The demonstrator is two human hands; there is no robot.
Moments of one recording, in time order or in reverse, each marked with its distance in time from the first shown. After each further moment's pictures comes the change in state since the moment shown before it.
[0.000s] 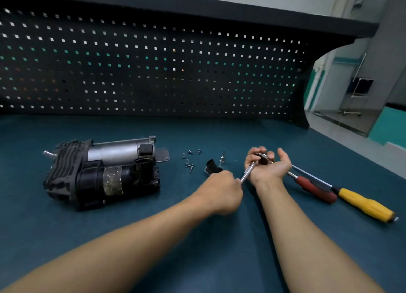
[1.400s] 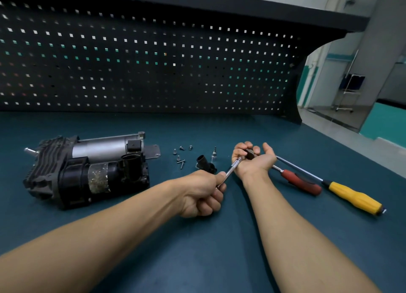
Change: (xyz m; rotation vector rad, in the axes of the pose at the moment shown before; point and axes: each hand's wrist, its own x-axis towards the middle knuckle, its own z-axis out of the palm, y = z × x) left_hand 0.005 -0.014 -0.008 -0.910 -0.415 -0.442; right_hand 0.010 0.007 0.000 0.019 0.013 0.054
